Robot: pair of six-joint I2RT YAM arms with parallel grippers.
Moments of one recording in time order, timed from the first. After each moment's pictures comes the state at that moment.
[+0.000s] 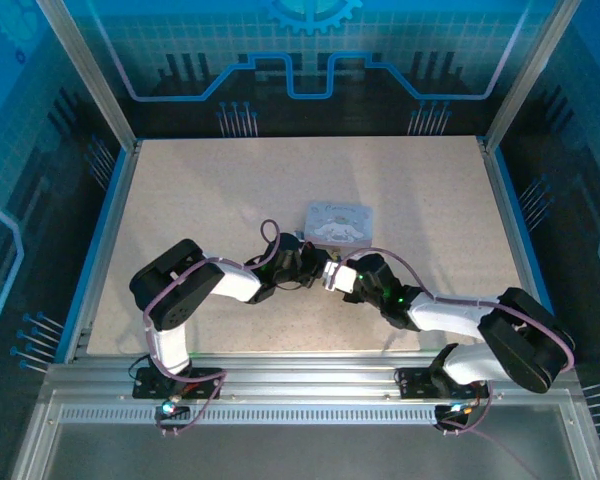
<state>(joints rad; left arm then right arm) -0.72 1.85 0.72 0.68 0.26 -1.56 0.75 1.33 0.40 0.30 0.16 -0.68</state>
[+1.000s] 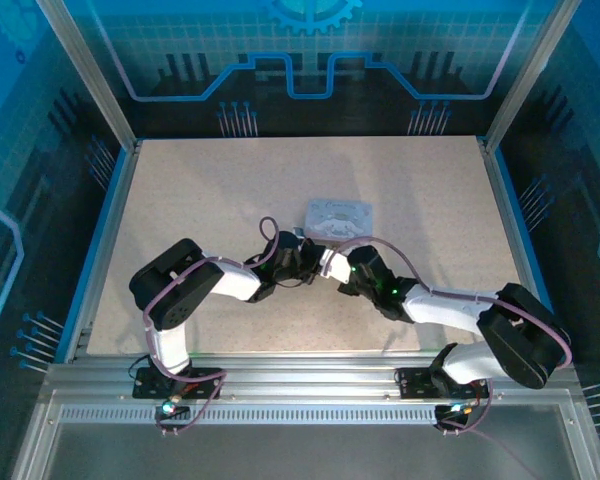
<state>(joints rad) -0.71 1.85 0.73 0.71 0.25 -1.56 0.76 1.36 0.53 0.15 0.26 -0.54</state>
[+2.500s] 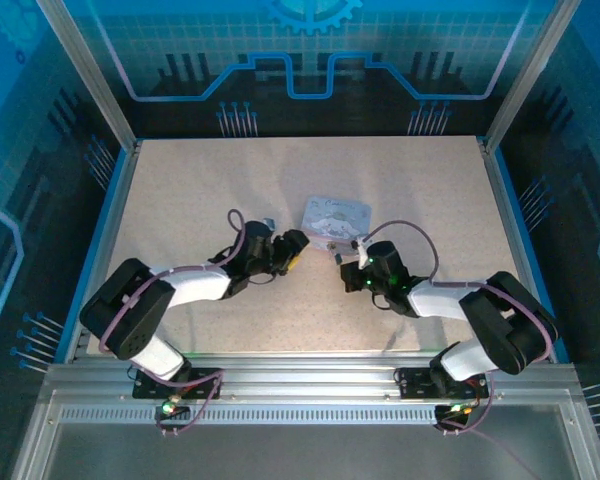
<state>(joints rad) -0.54 1.55 0.64 0.35 0.25 -1.32 0.55 1.46 0.42 0.37 -0.16 0.42</state>
